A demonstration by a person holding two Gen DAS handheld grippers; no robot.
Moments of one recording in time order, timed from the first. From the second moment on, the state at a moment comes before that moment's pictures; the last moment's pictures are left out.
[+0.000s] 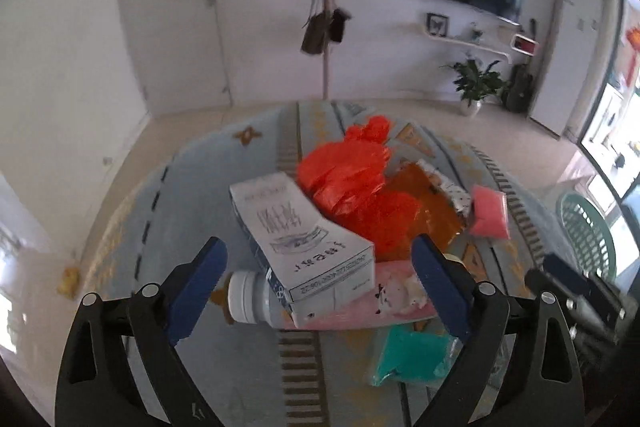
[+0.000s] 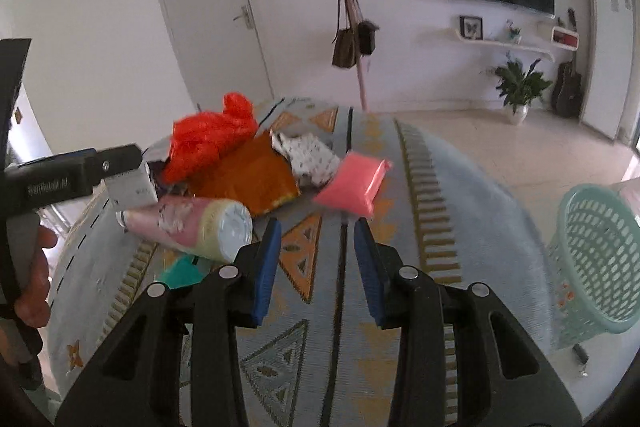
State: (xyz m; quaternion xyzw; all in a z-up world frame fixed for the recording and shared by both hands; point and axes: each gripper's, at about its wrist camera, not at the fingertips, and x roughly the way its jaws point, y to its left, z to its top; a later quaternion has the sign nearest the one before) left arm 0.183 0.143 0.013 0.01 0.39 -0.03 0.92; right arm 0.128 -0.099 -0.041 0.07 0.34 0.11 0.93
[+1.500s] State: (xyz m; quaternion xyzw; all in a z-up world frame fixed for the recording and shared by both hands) left arm 0.107 0.259 -0.053 -0.20 0.38 -0.09 0.90; right arm 0.098 -0.033 -0.036 -0.01 0.35 0.23 0.91
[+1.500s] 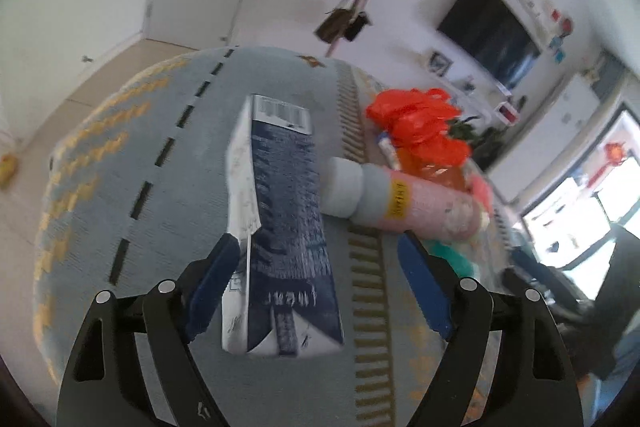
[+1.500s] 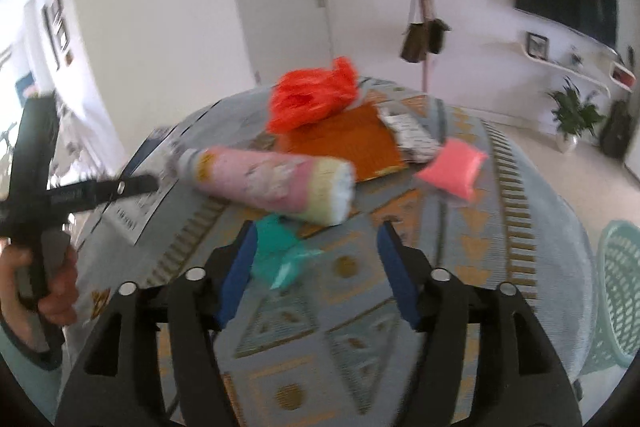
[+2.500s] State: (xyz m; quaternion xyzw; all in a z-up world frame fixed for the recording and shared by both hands) left arm 0.080 0.257 -0.051 -0.15 0.37 -0.07 0.92; right arm 0.111 0.020 -0.061 -0.04 0.44 0.22 0.87
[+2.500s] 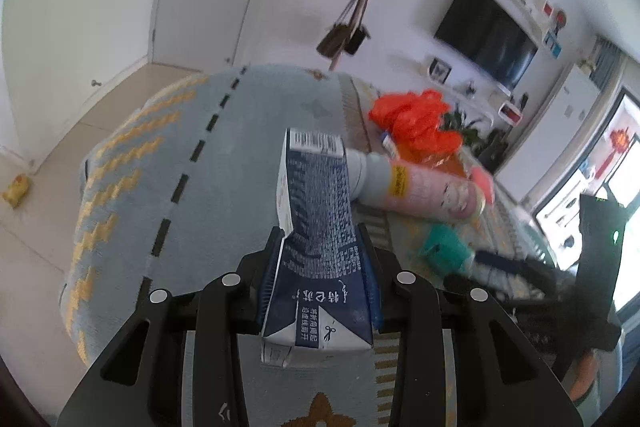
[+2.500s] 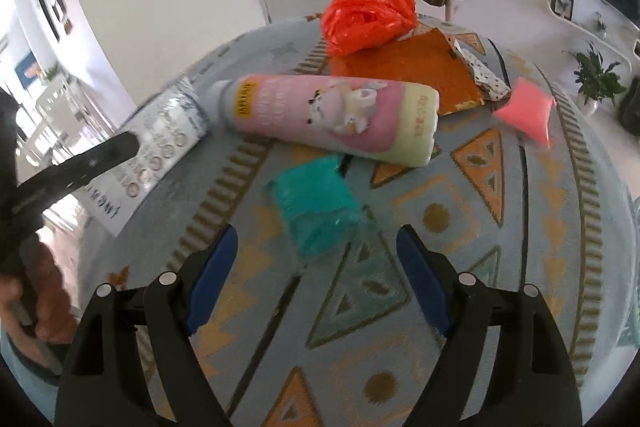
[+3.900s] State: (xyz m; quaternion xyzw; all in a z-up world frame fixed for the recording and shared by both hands) left arm 0.108 -0.051 0.065 -0.06 0.21 -0.31 0.93; right arm 0.052 -0.250 0.046 0.06 0.22 -0.04 0.97
